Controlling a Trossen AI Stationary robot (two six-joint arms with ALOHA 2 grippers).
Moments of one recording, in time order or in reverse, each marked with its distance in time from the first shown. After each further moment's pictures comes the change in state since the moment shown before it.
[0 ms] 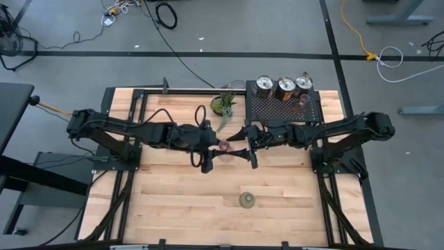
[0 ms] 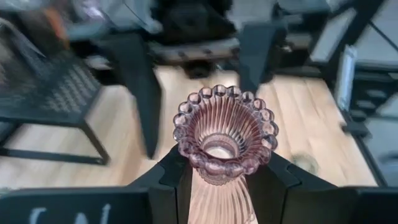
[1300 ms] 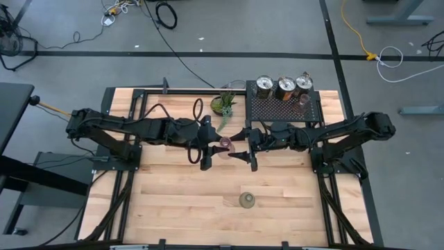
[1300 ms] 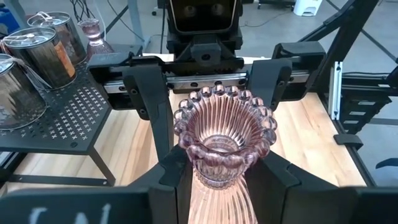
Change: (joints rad) left arm 0.021 -0.010 0.081 -0.034 0.019 0.058; right arm 0.058 -0.002 -0.002 0.072 0.080 -0.080
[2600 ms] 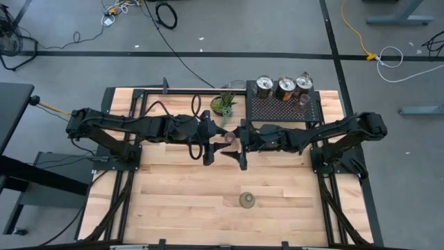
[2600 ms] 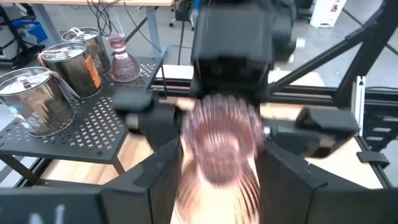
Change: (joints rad) left arm 0.002 -0.002 0.003 0.025 -0.045 0.005; right arm -0.004 0.100 0.103 -0.084 0.149 -0.027
